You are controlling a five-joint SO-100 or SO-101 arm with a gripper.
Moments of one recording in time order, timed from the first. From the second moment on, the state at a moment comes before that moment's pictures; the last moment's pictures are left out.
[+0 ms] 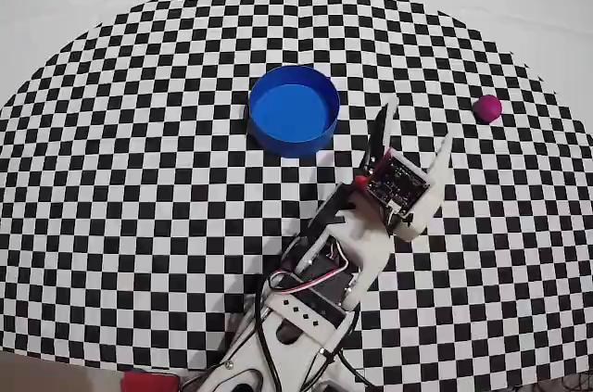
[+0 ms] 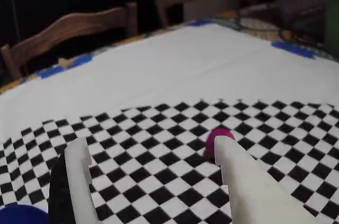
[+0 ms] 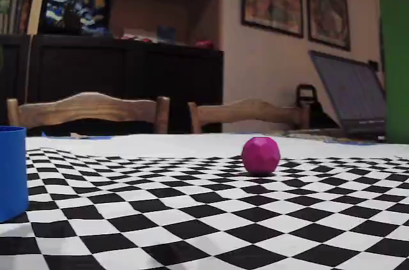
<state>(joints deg) 39.4 178.9 178.0 3.0 -87.1</state>
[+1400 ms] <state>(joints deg) 44.3 153.5 170.4 0.9 -87.1</state>
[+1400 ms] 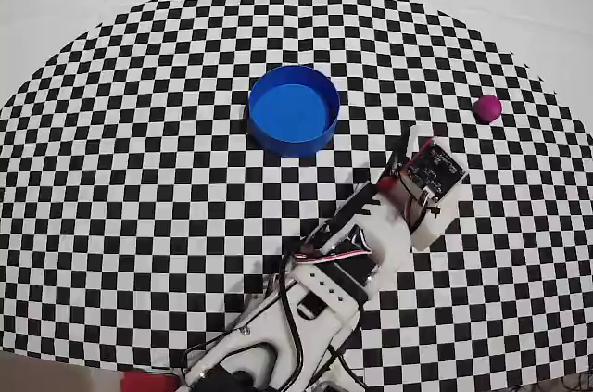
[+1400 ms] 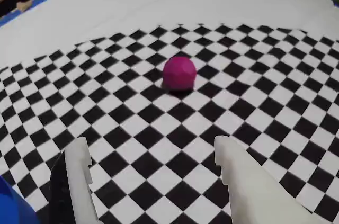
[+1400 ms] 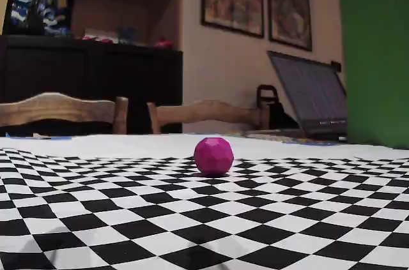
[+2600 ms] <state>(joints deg) 44.8 115.1 144.3 -1.1 -87.1</state>
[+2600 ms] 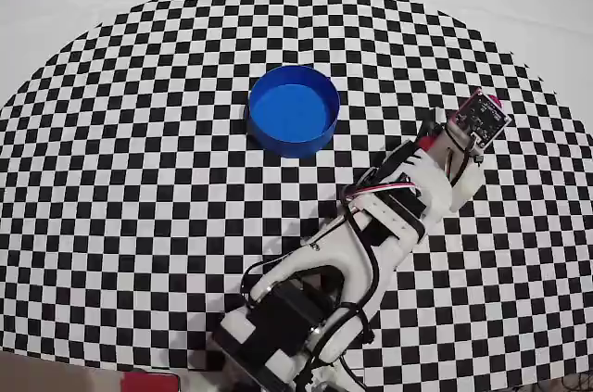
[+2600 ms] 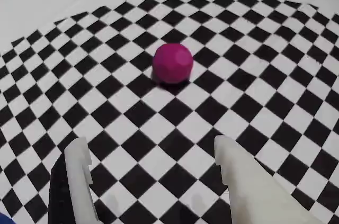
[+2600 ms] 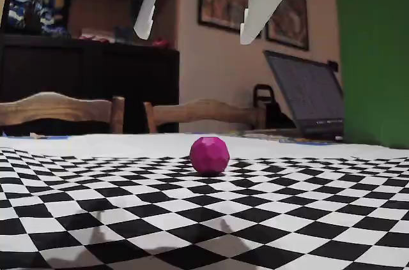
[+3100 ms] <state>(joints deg) 45.9 99.1 131.5 -2.2 -87.1</state>
